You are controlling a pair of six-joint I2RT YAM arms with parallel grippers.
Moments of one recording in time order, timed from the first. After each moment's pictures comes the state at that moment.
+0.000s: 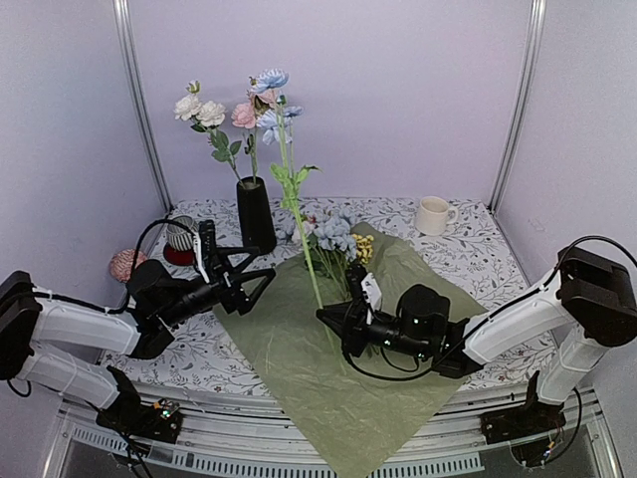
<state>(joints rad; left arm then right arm) -0.72 1.26 0.32 1.14 0.30 -0.35 1.15 1.66 0.60 0.97 0.02 0.28</state>
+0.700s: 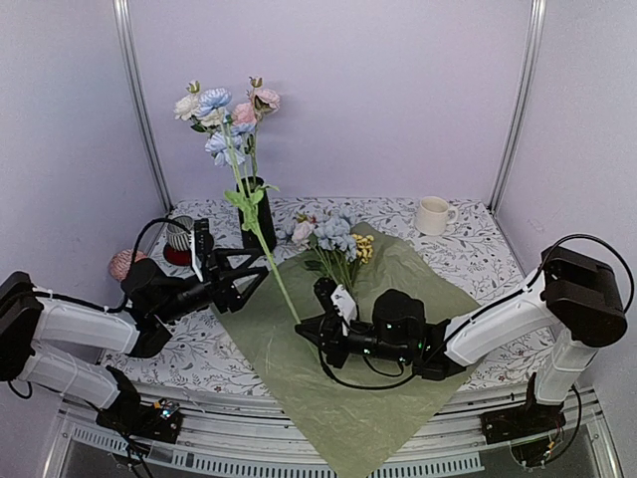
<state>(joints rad) -0.66 1.25 0.30 1.19 0.42 -0.40 1.20 1.75 0.72 0.86 -0.01 0.21</state>
